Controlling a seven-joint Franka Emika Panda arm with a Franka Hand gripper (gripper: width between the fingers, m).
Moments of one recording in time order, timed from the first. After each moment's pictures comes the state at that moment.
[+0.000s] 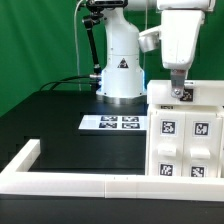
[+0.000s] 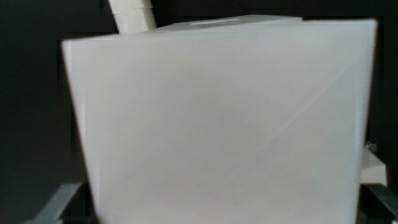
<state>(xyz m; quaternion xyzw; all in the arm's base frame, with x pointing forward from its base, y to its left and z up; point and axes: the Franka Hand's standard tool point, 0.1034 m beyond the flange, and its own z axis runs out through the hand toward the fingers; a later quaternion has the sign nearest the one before) 0.622 0.062 0.158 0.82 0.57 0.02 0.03</state>
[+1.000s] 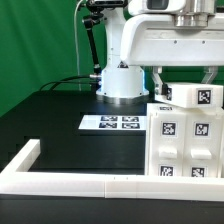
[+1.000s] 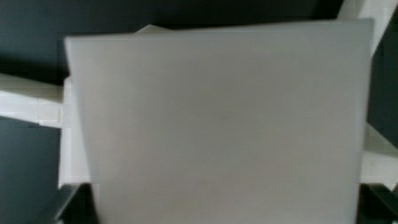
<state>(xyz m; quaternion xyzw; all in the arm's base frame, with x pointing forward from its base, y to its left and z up) 0.615 0.075 0.154 1.00 0.06 0.05 0.01</state>
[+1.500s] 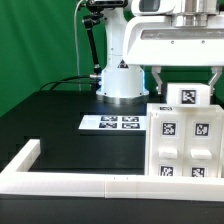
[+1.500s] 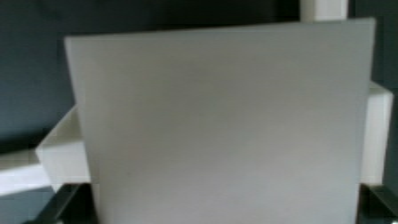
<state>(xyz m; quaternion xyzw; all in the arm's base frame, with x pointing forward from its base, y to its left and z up) 0.612 0.081 0.154 0.98 -0.18 0.07 -0.02</state>
